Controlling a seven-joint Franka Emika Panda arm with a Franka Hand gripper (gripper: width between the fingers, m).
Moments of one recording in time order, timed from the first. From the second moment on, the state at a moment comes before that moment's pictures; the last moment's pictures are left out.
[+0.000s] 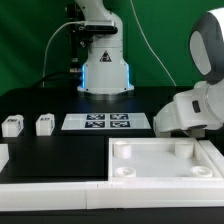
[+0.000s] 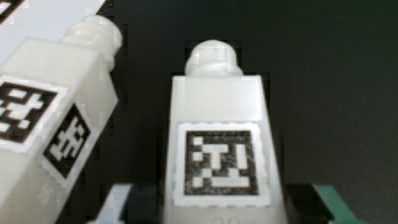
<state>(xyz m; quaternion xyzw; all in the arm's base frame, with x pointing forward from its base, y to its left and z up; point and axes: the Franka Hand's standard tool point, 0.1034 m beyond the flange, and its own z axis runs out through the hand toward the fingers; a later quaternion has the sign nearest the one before) 0.407 0.176 0.008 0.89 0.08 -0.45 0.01</state>
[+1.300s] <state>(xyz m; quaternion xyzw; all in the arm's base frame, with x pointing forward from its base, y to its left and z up) 0.420 0.168 0.076 0.91 0.08 -0.40 0.02</state>
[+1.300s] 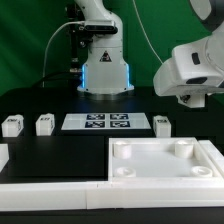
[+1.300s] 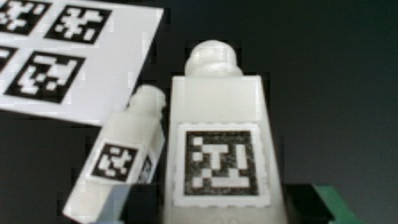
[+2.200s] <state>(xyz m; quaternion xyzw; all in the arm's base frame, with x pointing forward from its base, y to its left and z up) 0.449 0.133 0.094 0.99 0.12 -0.07 -0.02</state>
